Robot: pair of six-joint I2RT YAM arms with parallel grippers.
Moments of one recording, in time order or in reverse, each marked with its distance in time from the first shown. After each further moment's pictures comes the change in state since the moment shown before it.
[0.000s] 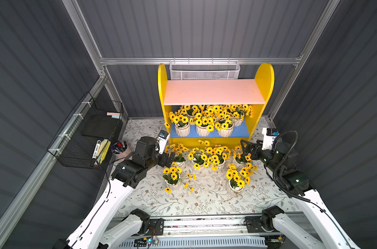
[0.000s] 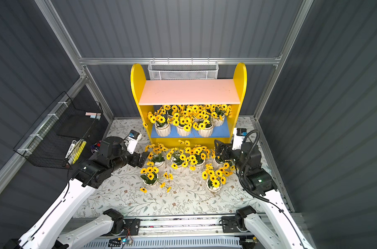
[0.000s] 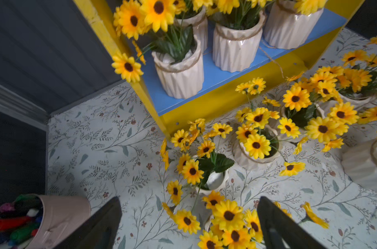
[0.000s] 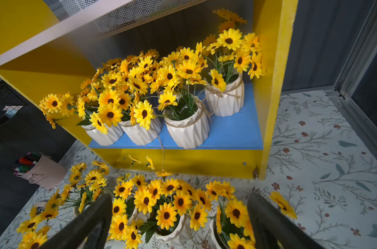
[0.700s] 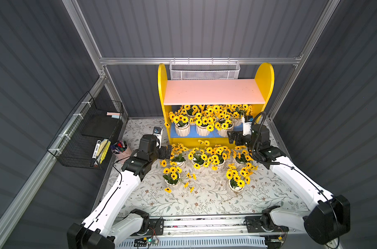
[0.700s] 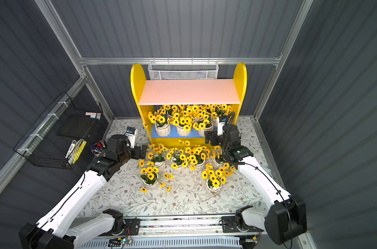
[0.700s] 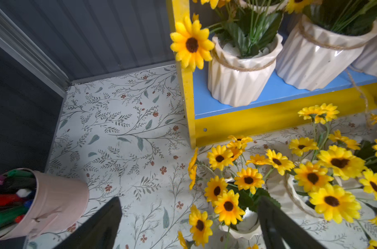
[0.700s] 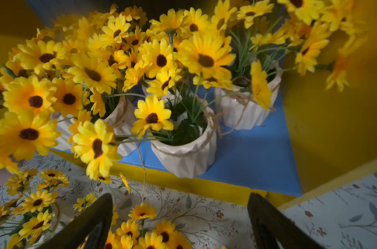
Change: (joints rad) left arm 0.126 0.095 -0.155 0.286 -0.048 -0.130; right arm 0.023 0.509 0.158 0.207 -0.012 -0.122
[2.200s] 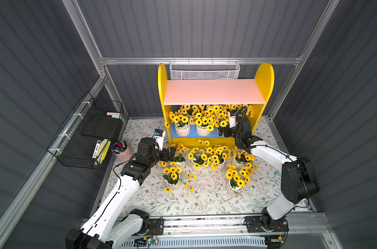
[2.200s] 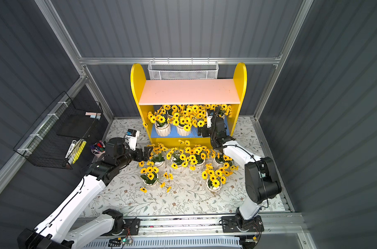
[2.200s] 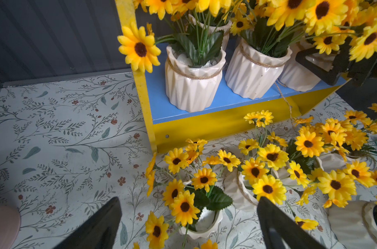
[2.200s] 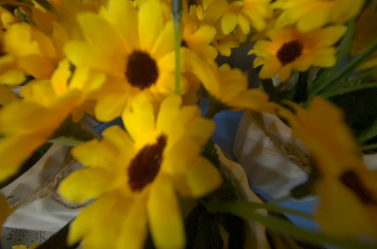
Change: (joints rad) left arm -0.004 -0.039 -0.047 0.082 0.198 -0.062; right arm 0.018 0.396 0.150 0.255 0.035 -0.089
